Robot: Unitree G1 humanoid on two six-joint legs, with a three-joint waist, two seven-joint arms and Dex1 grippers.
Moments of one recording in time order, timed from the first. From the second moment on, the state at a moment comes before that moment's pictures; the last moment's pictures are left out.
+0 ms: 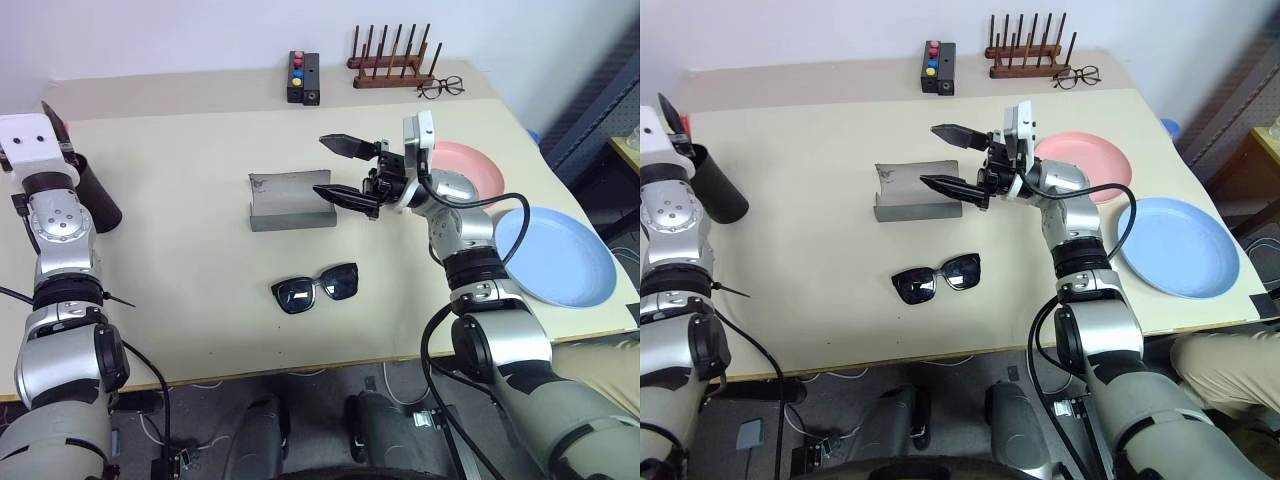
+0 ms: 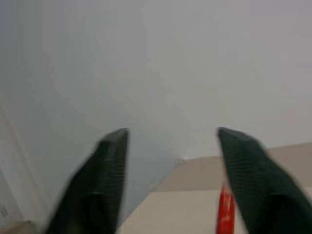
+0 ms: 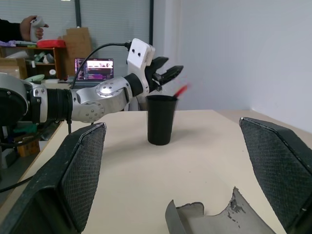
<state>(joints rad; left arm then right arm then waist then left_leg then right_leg) -0.84 0.67 0.33 0.99 0.08 -0.52 0.22 -0.97 -0.22 -0.08 0.70 0.42 -0.04 1.39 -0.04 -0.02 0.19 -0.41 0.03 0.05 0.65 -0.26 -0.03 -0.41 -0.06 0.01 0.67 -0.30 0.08</state>
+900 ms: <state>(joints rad) -0.74 0.67 0.08 0.34 -0.40 0.26 -0.79 -0.79 -0.44 -0.04 0.50 0.36 0.05 1.35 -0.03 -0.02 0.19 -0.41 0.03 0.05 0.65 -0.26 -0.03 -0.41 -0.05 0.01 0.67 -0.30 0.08</state>
